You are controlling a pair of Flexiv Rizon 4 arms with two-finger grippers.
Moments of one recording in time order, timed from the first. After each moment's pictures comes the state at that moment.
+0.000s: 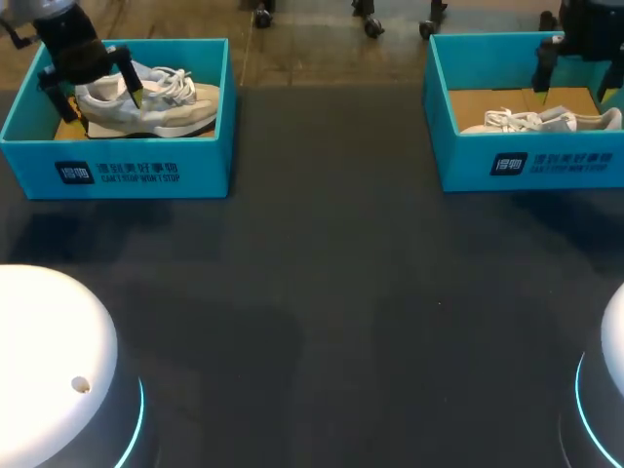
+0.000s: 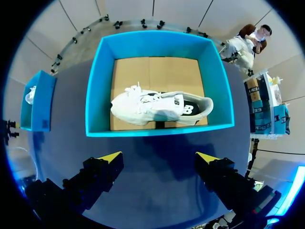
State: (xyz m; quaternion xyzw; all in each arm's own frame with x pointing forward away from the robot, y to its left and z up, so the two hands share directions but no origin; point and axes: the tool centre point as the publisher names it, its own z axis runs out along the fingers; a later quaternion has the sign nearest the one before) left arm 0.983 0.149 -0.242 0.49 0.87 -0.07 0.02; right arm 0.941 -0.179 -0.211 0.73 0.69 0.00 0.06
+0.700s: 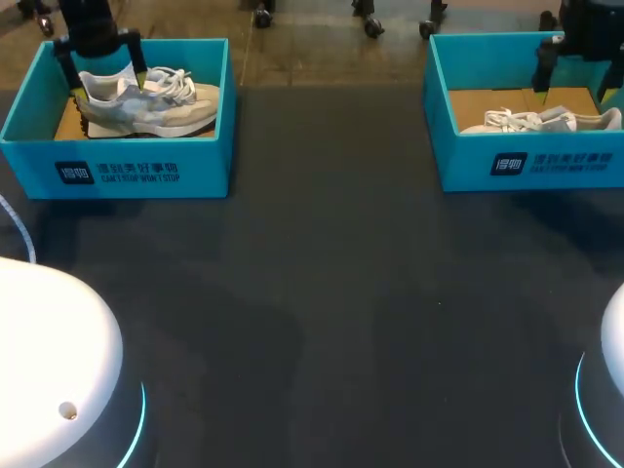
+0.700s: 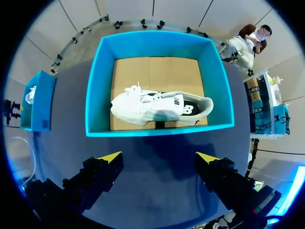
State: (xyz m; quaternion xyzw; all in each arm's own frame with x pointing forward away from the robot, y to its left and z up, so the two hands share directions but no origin) left arm 1.074 0.167 -0.265 0.56 0.83 -0.03 -0.02; right arm 0.941 -0.180 -0.211 0.73 0.68 0.00 0.06
